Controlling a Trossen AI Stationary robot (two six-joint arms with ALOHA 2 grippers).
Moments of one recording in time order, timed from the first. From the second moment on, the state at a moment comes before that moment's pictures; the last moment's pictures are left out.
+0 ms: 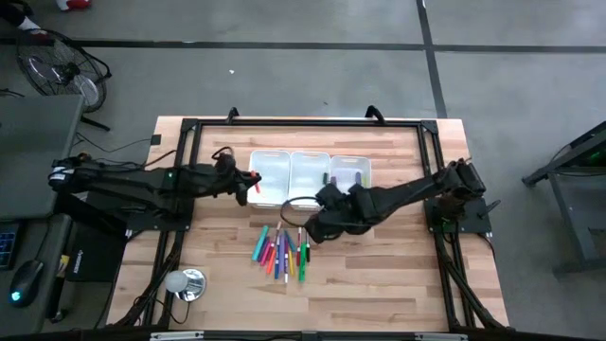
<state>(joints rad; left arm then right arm) -0.02 0.82 0.55 -0.15 -0.42 -0.69 0.29 1.86 1.72 -1.20 0.46 1.16</state>
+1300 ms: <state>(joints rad) 0.41 1.33 0.84 -0.53 0.06 -0.86 0.45 1.86 1.49 -1.08 0.40 1.37</state>
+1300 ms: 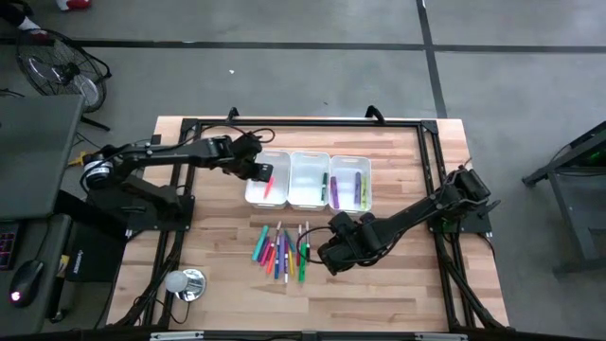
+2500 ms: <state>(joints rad) -0.20 0.69 0.72 -0.34 -0.05 -0.43 0.26 1.89 1.49 -0.62 0.23 1.35</state>
